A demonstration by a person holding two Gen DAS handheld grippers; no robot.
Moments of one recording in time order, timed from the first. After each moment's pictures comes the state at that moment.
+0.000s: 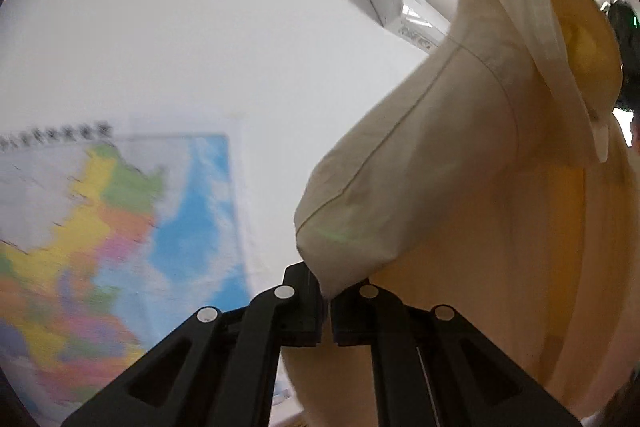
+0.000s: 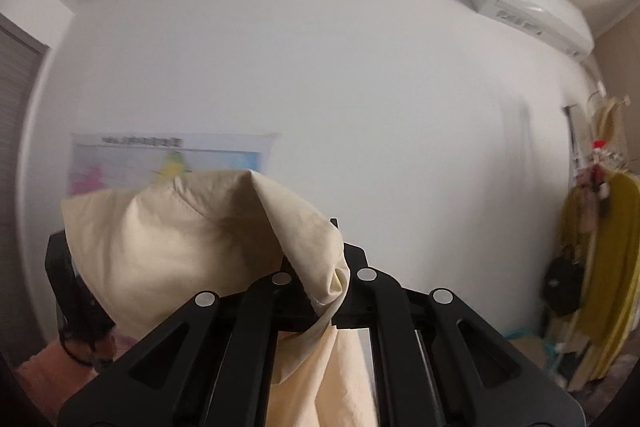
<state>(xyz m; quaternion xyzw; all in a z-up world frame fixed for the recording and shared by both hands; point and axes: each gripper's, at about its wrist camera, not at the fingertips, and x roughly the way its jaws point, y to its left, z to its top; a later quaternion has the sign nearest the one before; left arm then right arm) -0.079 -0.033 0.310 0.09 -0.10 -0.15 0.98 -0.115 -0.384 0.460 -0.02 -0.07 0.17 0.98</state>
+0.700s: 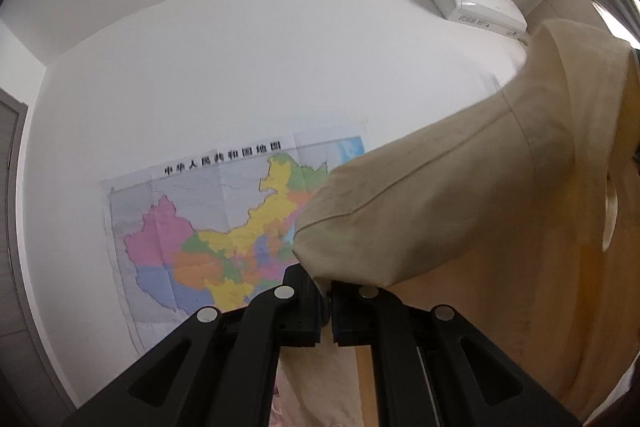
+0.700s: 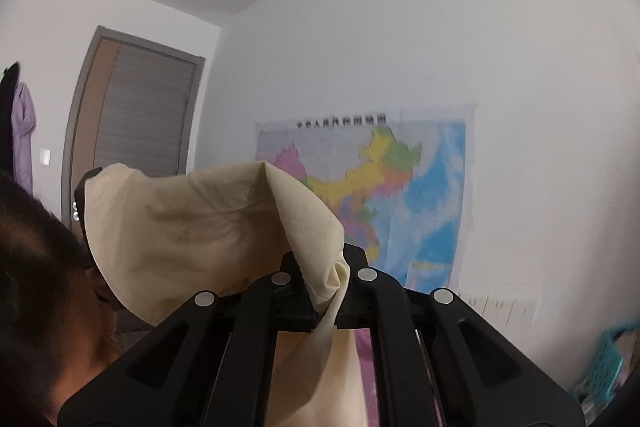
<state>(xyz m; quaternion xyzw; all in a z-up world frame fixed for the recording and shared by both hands) -0.364 0.051 0.288 0.13 -0.08 0.06 0.99 -0.216 -0.303 0.392 -0.03 -0.05 0.46 0.88</state>
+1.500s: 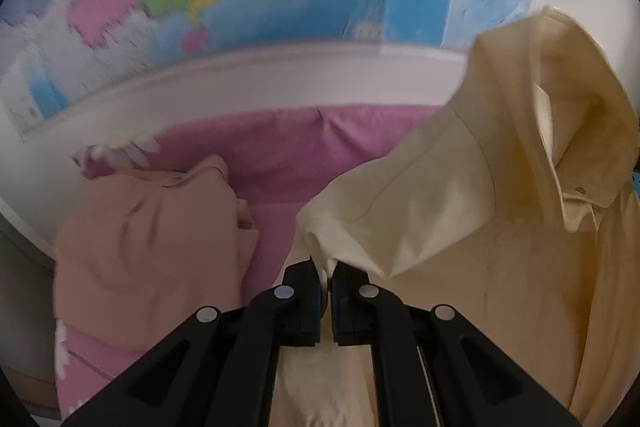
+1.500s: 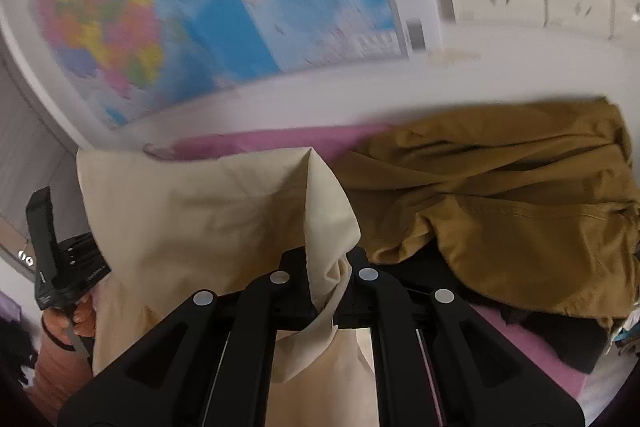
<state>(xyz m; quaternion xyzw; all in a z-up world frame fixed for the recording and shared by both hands) 0.091 0.181 -0.009 -0.03 0.44 0.09 0.90 0.265 -0.120 0.064 0.03 0.46 0.33 0.83</state>
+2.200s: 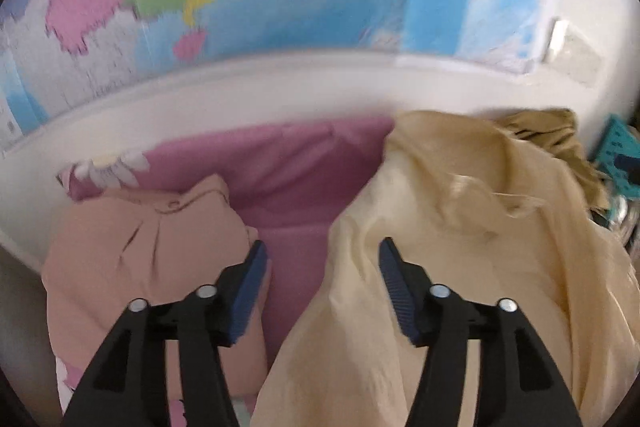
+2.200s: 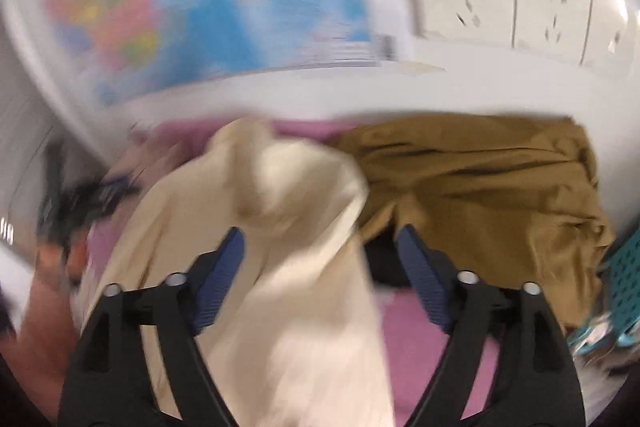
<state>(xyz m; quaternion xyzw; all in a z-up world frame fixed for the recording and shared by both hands) 0.083 0.207 0.006 -0.03 0.41 0.04 0.91 0.191 -0.144 0.095 -0.05 0.43 0.34 0.83</state>
